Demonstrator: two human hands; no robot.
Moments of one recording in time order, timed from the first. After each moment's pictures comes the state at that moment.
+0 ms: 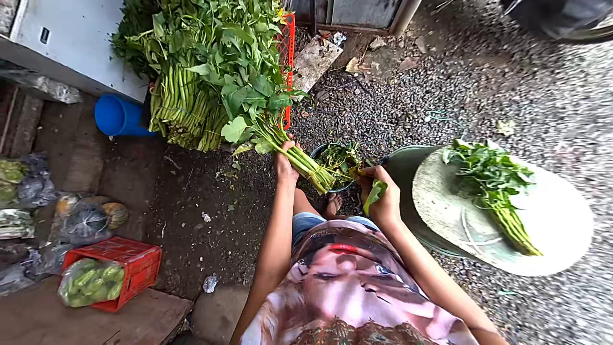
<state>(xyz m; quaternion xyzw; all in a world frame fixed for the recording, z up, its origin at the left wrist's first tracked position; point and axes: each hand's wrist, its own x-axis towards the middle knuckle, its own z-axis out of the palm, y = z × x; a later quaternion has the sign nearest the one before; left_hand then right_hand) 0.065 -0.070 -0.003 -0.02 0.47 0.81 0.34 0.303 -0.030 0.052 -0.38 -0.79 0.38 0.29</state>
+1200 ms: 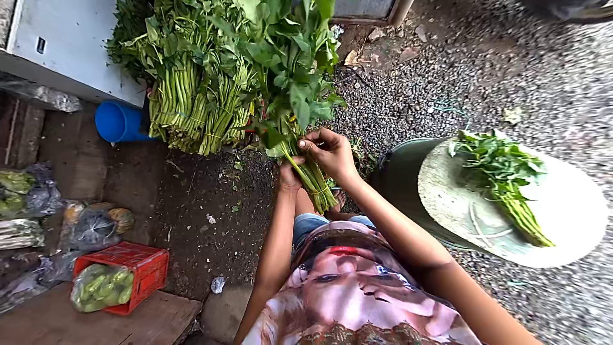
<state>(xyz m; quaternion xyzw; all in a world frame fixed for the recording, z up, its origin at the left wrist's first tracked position) 0.083 -0.103 0.012 0.11 0.42 0.80 0.42 0.175 -0.006 0.071 -0.29 -0.68 0.61 0.29</state>
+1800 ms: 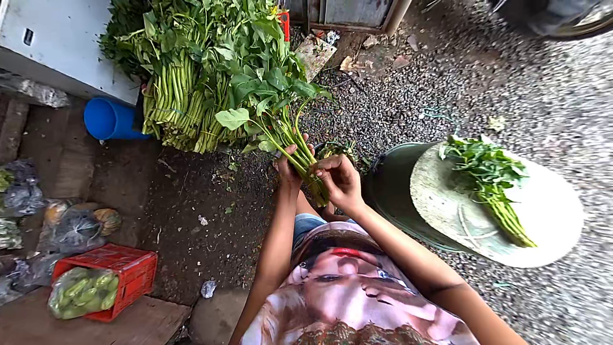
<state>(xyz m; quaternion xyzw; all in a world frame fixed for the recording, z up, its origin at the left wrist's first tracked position) 0.077 -0.084 -0.003 0.03 0.26 0.83 0.48 0.222 -0.045 0.055 -0.13 -0.70 0.57 0.42</state>
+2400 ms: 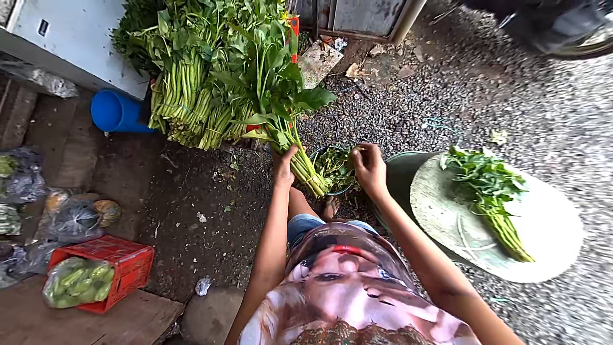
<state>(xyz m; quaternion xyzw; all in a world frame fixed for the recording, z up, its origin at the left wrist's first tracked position) 0.056 -0.087 -0.018 0.08 0.51 0.78 0.35 0.269 0.027 -0.008 -0.39 -0.74 0.49 0.23</state>
